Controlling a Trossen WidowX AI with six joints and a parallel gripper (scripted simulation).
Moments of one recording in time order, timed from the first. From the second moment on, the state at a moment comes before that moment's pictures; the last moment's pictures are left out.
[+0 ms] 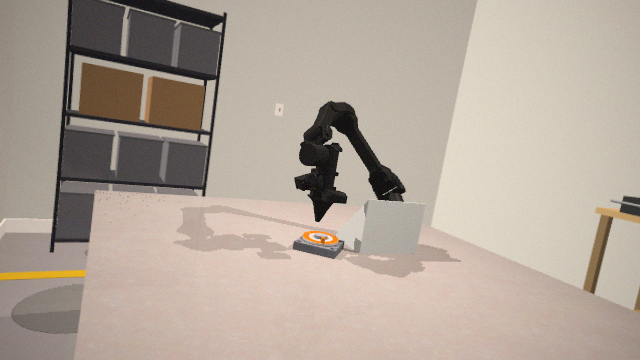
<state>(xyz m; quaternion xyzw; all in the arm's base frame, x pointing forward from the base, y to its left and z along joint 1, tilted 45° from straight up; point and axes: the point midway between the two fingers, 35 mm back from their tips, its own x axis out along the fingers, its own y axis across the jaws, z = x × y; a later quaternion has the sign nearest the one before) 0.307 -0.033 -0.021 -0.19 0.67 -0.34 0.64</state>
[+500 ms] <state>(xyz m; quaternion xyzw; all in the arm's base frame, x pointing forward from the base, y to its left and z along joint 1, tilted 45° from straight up) 0.296 -0.064 -0.055 -0.19 0.67 -0.34 0.63</state>
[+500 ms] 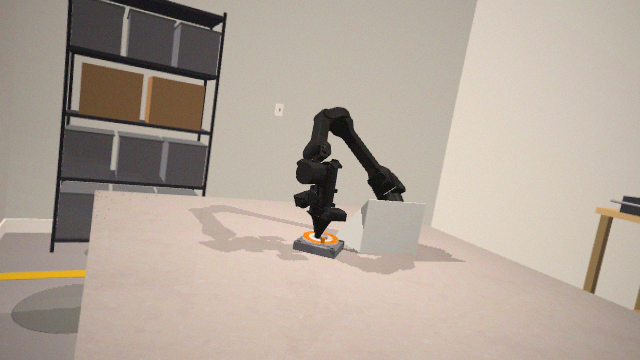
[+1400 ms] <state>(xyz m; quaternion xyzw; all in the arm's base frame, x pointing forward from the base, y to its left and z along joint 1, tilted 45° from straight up) 0.282 -0.057 -0.064 -0.20 0.67 -0.34 0.63</state>
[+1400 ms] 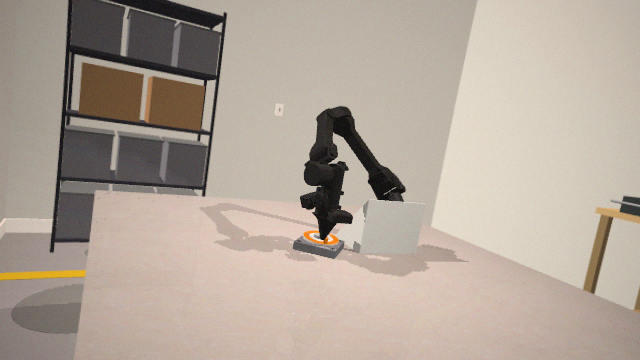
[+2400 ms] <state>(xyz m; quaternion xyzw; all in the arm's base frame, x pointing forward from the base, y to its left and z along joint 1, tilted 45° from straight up) 0.272 -0.053 -0.067 -0.20 0.67 -0.34 0.63</state>
